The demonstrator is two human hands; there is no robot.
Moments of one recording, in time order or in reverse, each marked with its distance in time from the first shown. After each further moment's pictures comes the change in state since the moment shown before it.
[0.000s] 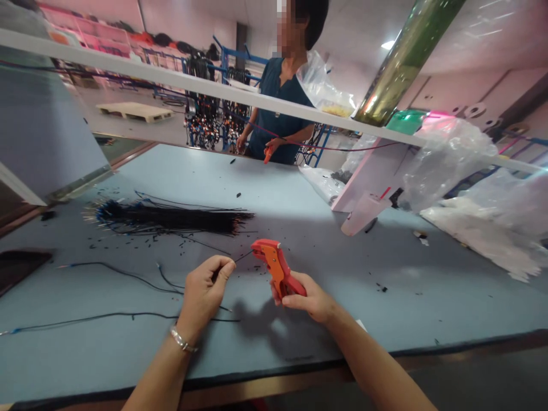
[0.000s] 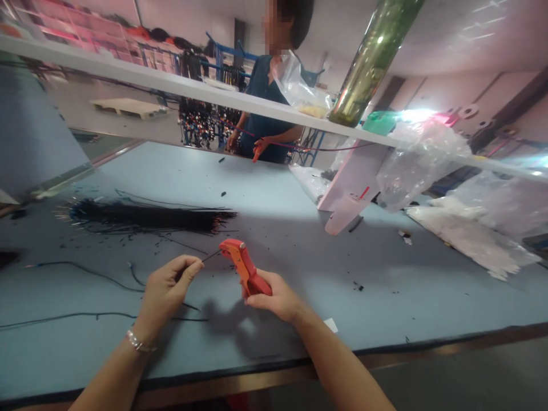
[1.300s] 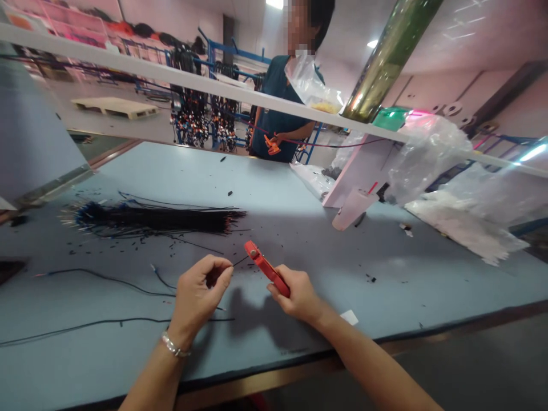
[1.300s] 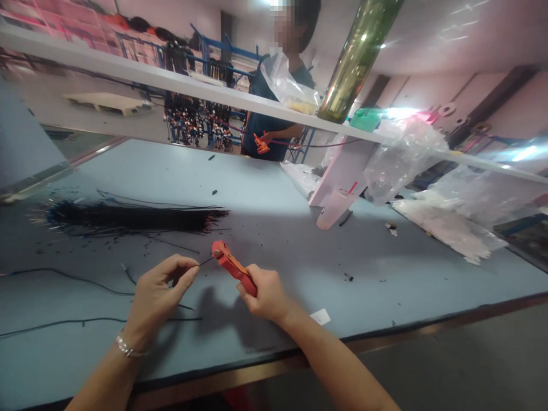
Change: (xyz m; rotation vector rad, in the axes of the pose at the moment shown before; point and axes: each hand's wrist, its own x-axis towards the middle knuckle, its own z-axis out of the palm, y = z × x) left_hand -0.003 0.005 -0.002 -0.023 -0.049 0.049; right_hand 0.004 0.009 0.012 -0.957 0.367 -0.246
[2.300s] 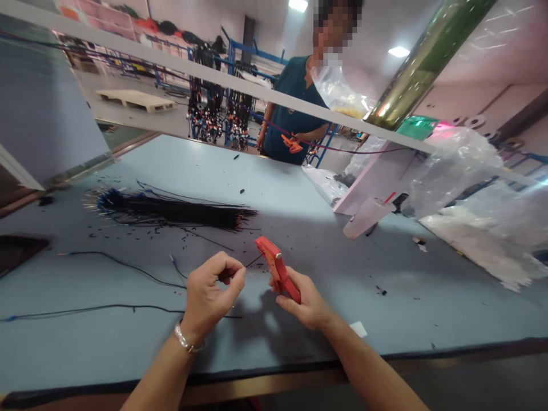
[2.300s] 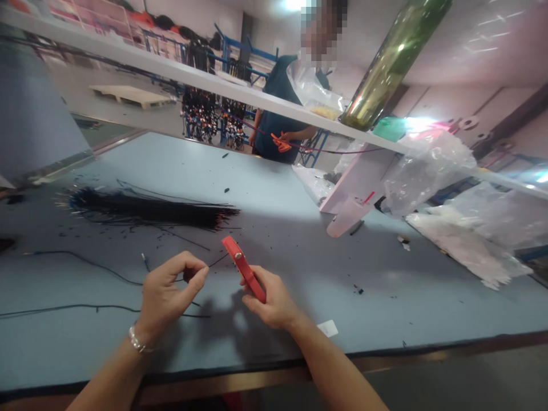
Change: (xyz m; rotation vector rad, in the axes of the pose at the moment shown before) left_hand -0.005 0.009 0.001 -0.056 0.116 0.176; right_hand 0.001 -0.005 -0.008 0.512 -0.209 0.068
